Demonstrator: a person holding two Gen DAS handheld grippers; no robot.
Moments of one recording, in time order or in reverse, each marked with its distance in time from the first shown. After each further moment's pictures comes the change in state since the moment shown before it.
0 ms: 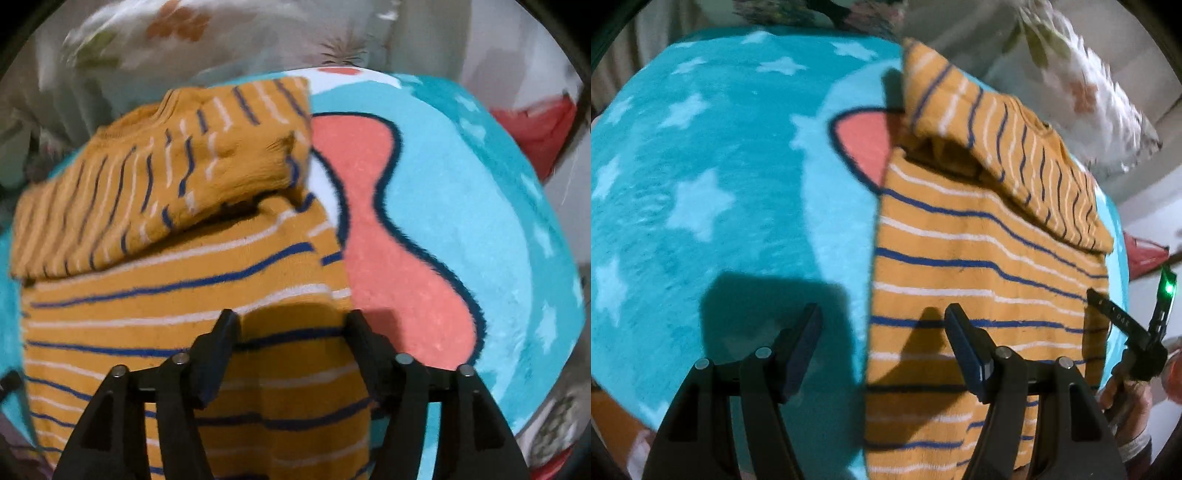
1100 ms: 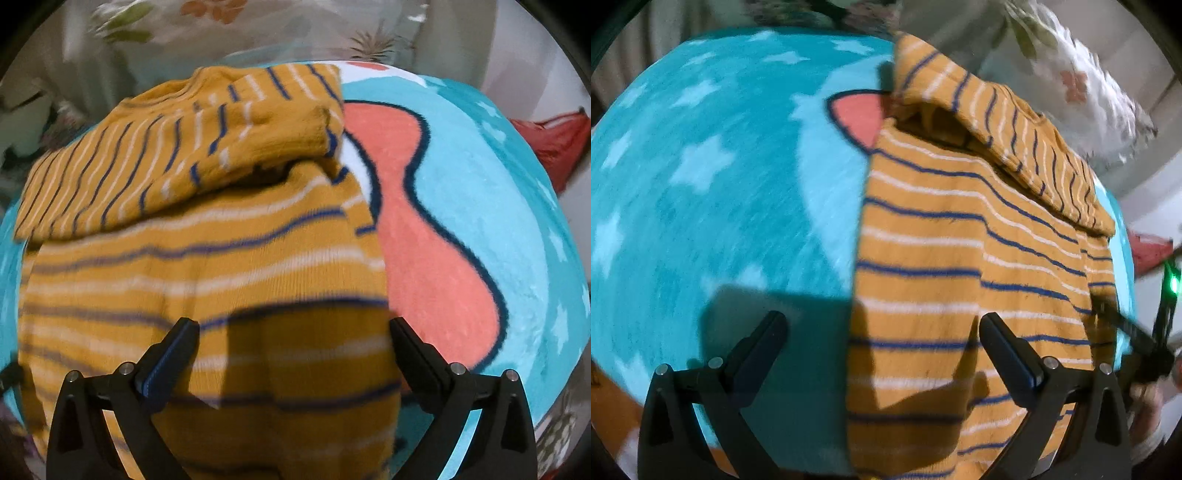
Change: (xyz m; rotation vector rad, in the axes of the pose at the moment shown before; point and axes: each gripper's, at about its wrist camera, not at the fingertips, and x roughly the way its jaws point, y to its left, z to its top) left arm -0.003 -0.001 -0.046 -0.021 -0.070 0.028; right arm -0.001 0.006 -0.021 -0.083 0.006 0.064
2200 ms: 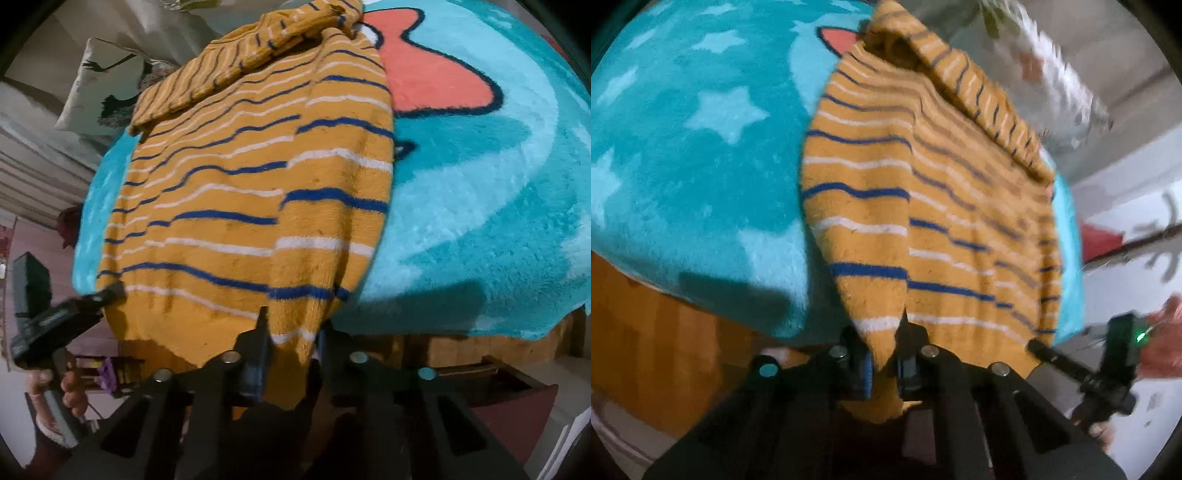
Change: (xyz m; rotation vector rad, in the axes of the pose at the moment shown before) left arm -0.035 -0.009 -0.100 -0.112 0.071 -0.231; right arm -0.058 -0.039 -0.140 0.013 0.174 0.442
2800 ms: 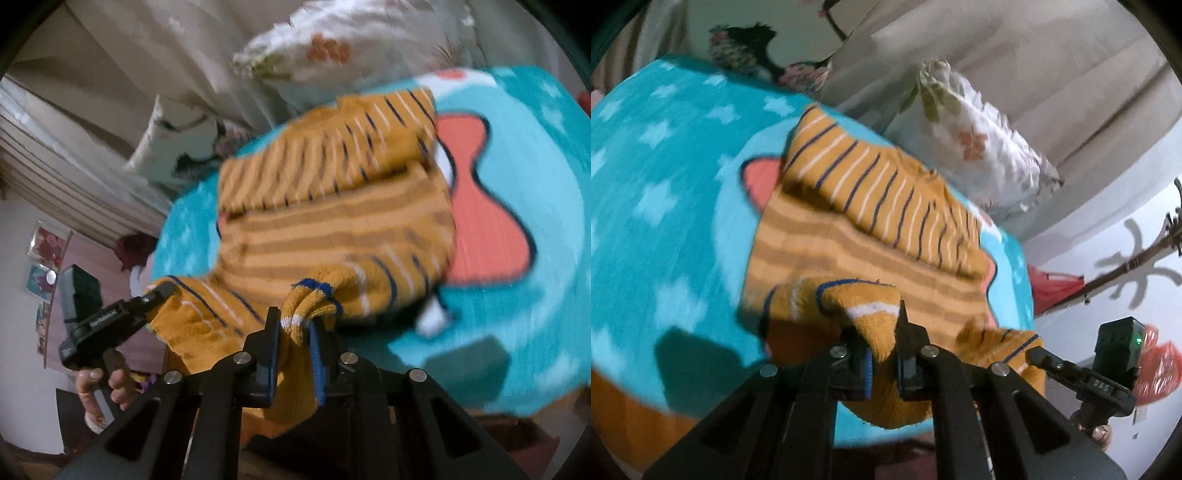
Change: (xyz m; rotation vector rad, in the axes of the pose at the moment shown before) left arm -0.045 -0.071 0.119 0.087 -0.173 -0.123; right arm -0.084 0.048 0.095 -0.063 -0.158 0.201
